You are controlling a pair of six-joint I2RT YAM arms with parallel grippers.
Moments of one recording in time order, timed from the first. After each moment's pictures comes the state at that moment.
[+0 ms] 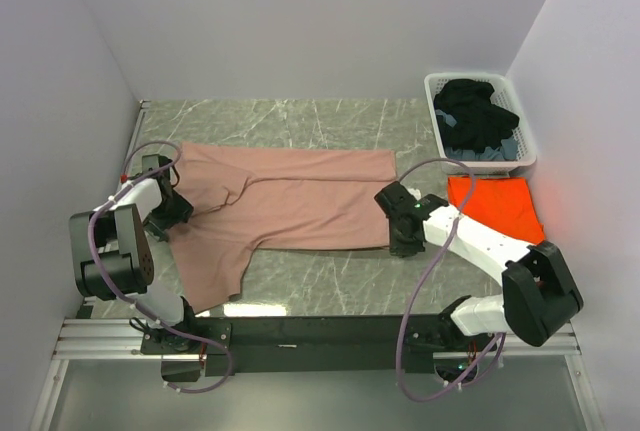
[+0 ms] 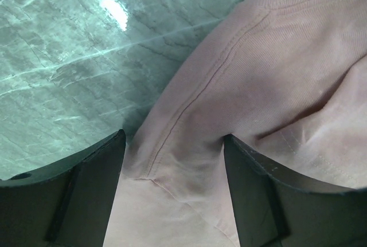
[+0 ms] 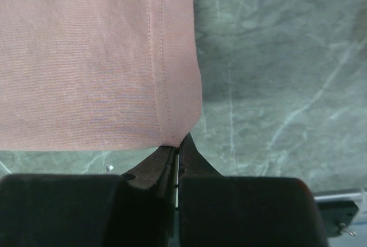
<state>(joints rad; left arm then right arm) 0.21 1.59 0.89 -0.58 -0.27 -0.68 0.57 1.33 0.77 -0.80 0.24 0.59</state>
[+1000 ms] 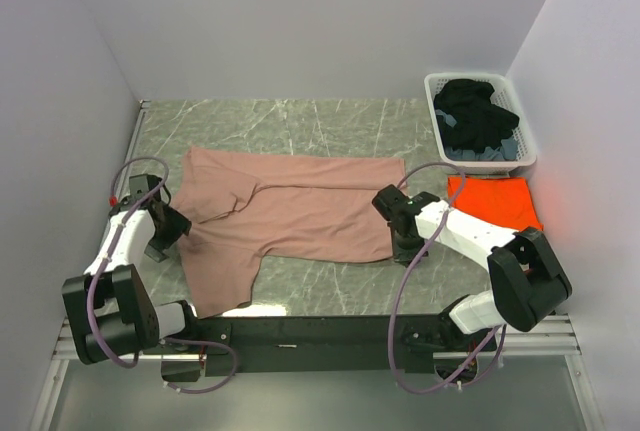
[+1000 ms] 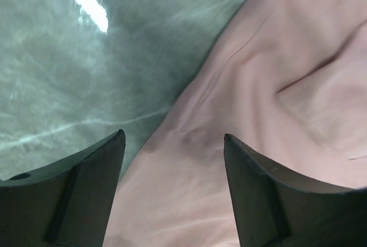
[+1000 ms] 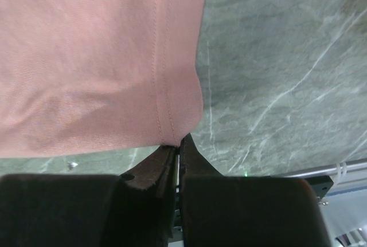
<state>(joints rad) 0.25 1.23 0.72 -0.69 -0.16 -0.72 0.56 1.41 0.79 -0.91 0.25 0.57</state>
